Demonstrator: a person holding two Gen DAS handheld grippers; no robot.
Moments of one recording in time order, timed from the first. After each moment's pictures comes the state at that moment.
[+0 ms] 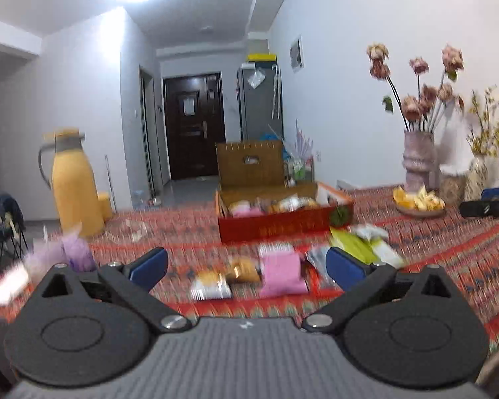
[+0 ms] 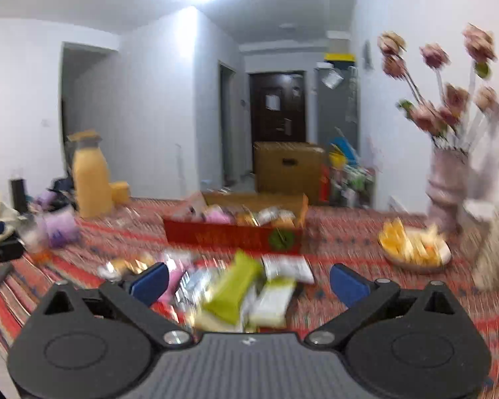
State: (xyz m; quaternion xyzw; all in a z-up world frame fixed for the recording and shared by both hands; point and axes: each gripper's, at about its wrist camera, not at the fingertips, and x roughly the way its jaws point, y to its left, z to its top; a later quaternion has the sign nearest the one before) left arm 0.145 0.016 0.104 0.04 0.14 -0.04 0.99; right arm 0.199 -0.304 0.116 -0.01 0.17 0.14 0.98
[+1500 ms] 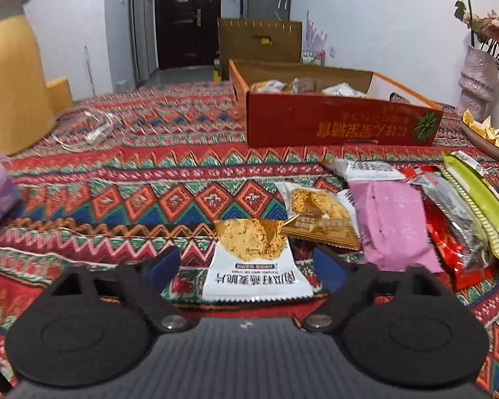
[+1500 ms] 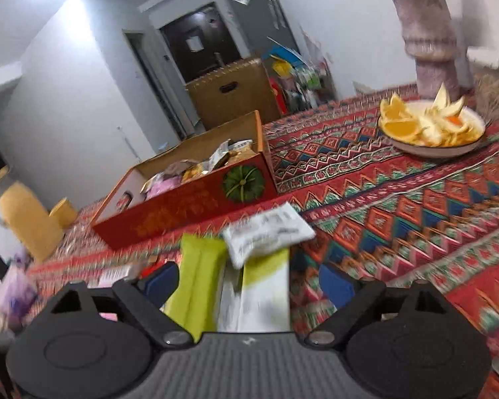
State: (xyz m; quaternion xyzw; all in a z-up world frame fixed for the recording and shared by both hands) left arm 0.395 0.086 0.004 0.01 0.35 -0.06 0.94; right arm 0.403 -0.314 0.047 0.19 0.32 0.07 0.93
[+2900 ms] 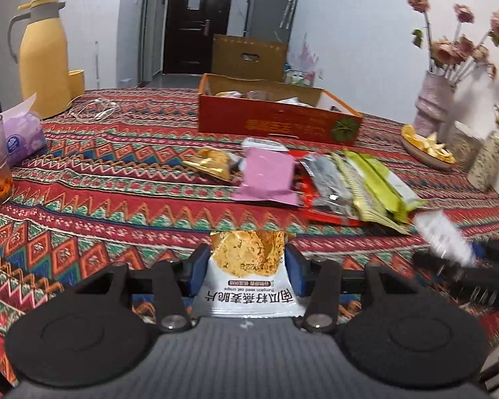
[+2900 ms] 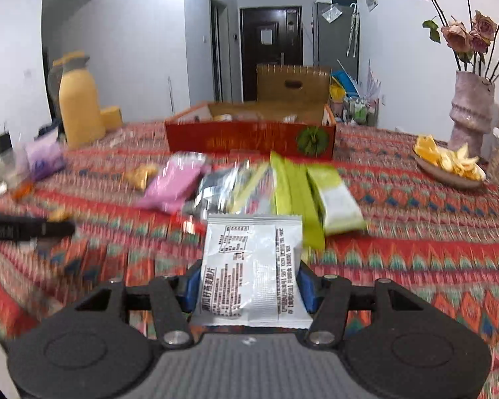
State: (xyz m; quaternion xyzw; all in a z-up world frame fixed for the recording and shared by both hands) left arm 0.225 0.012 0.046 -0.04 0.32 -0.06 0.95; right arm 0.230 -0.235 0.029 -0.03 0.29 0.13 0.95
